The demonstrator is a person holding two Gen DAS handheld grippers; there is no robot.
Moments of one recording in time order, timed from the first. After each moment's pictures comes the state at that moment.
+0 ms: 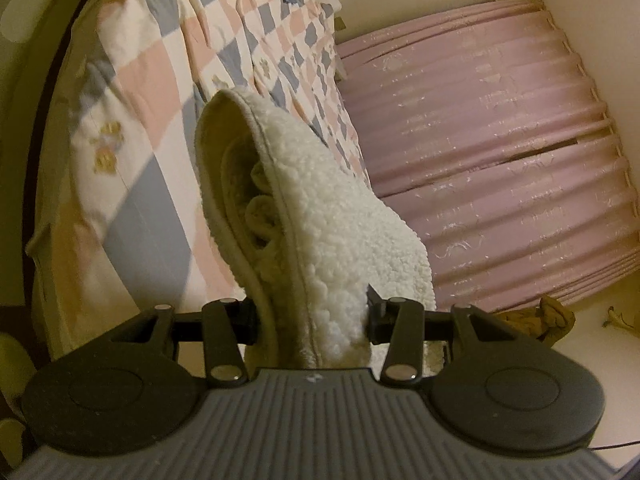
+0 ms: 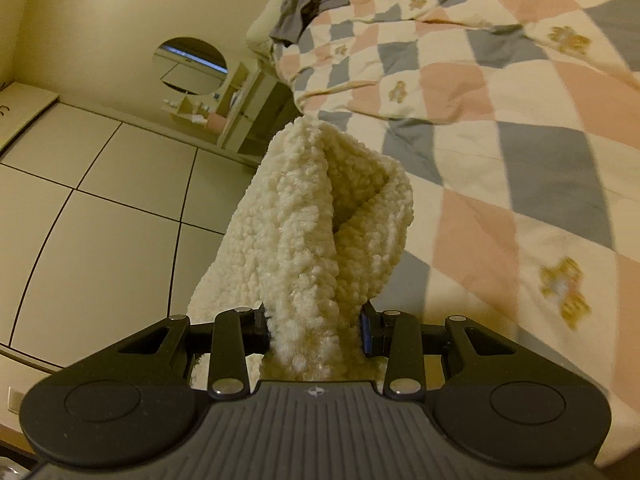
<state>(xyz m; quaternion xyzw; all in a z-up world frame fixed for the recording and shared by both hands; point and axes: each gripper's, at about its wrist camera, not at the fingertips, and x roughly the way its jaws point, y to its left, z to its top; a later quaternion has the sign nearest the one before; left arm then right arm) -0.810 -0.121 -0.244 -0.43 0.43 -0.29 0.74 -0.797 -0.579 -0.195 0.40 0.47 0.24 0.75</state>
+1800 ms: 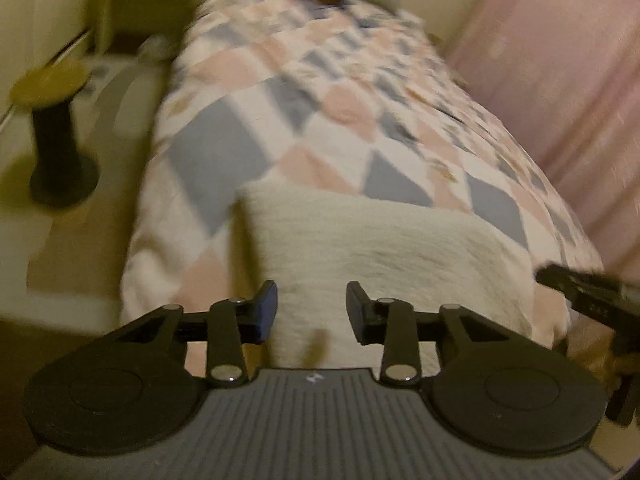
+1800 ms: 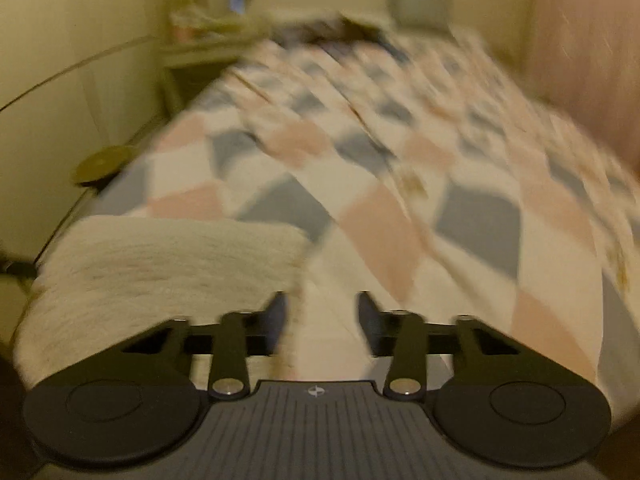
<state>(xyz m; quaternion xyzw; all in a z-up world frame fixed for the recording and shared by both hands) -0.957 -0.359 -0.312 -0.16 0.40 -0.06 0.90 -0.895 -0.684 -0.291 -0.08 0.35 0.21 0.91</state>
